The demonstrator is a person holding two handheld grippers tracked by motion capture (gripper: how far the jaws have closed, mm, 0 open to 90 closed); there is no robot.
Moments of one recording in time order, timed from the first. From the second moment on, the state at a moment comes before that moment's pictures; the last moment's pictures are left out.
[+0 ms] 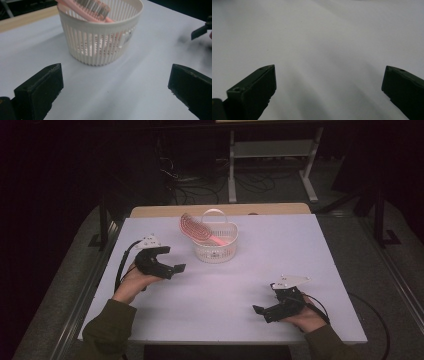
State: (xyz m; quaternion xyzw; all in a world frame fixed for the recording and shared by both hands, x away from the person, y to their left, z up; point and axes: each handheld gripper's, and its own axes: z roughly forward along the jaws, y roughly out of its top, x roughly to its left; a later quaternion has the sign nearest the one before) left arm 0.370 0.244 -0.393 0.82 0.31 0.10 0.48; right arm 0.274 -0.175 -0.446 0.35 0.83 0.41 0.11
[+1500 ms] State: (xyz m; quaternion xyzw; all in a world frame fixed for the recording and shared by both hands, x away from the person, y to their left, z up) left arm 0.289 0.273 -0.436 0.83 0.29 0.10 0.47; right arm 0.275 -0.176 -0.446 0.36 0.84 0.40 0.11
